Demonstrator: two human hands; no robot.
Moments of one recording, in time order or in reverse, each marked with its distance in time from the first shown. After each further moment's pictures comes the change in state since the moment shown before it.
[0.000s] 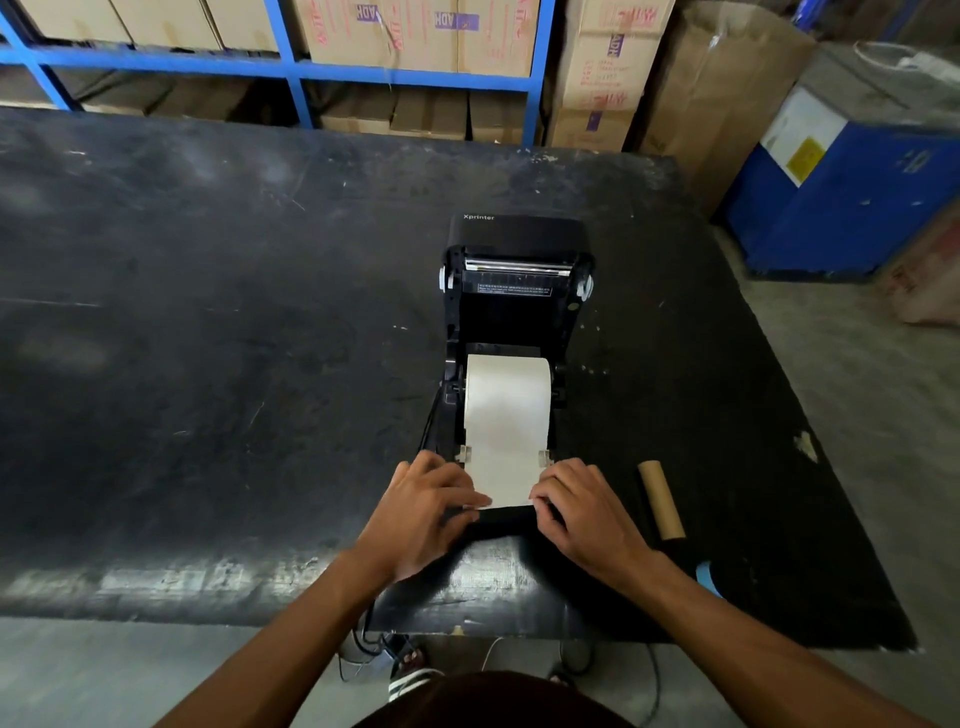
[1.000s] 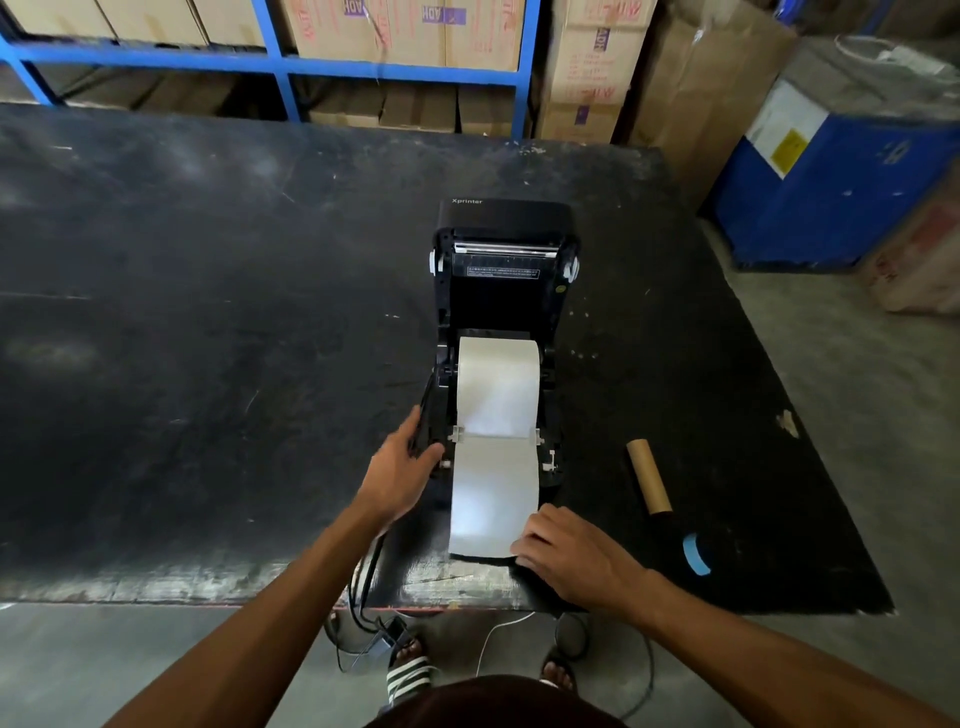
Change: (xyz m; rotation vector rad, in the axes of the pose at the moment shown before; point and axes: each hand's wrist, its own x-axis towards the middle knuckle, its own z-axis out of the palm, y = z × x) left_hand 0.011 -0.010 0.005 -0.665 0.081 -0.689; right_hand -0.054 -0.013 0.020 -0.172 -0.212 -0.335
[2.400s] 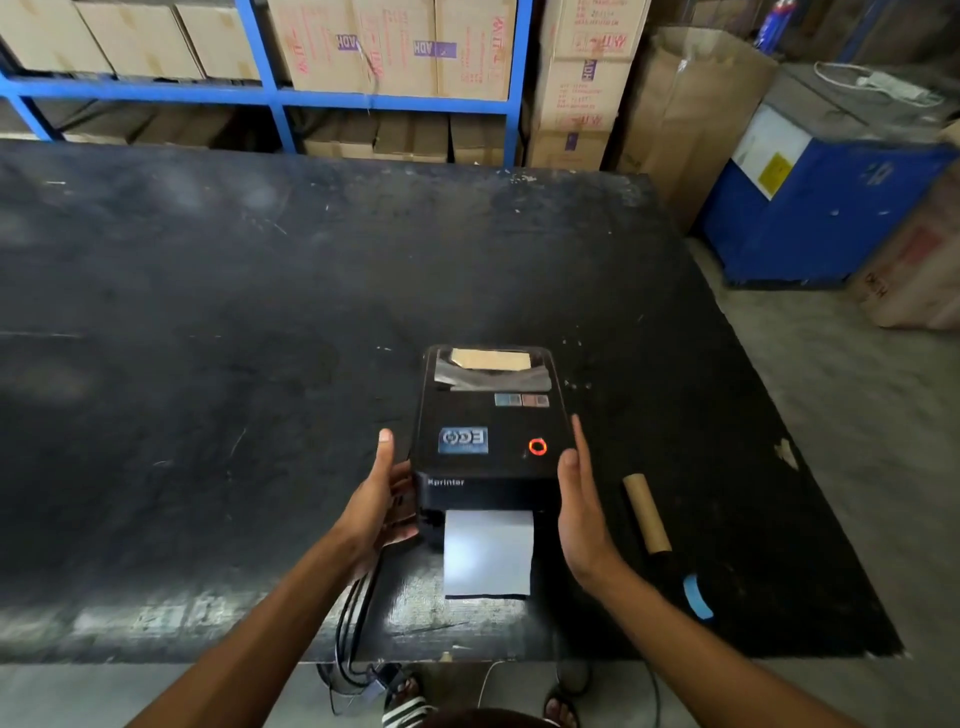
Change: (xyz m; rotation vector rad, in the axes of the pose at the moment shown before) left_hand 0.004 0.016 -0.014 -0.523 -0.174 -0.343; right_hand 0.062 0.017 -0.041 1.387 0.686 0.861
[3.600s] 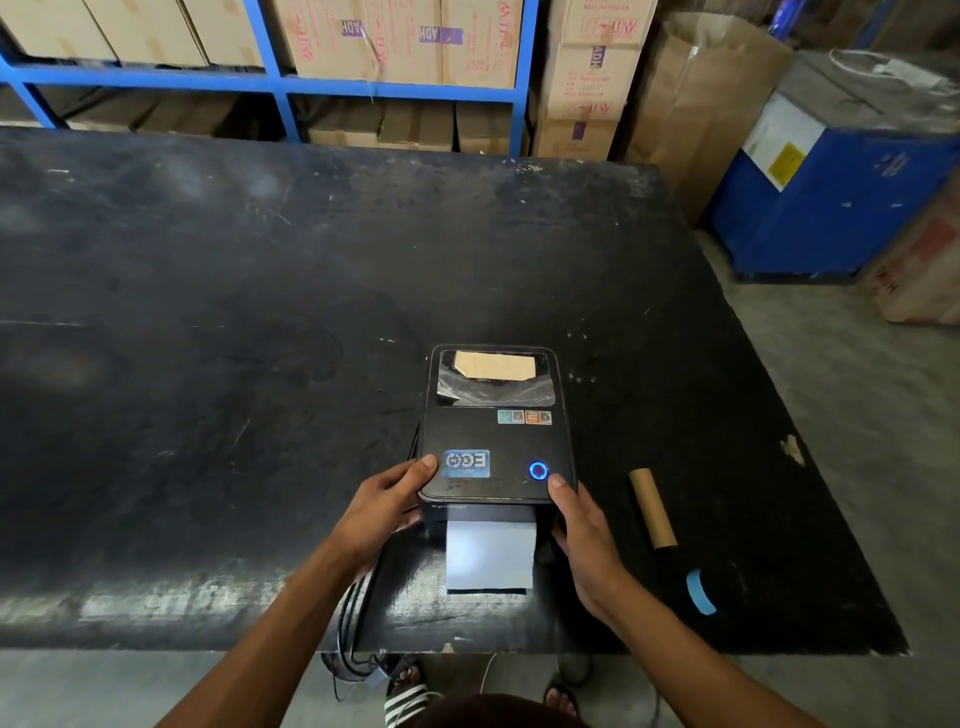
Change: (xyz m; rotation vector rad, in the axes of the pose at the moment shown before) left_hand -0.007 -0.008 -0.001 0.077 -0.083 0.135; right_hand -0.014 0.031 -0.012 0.120 0.002 0.327
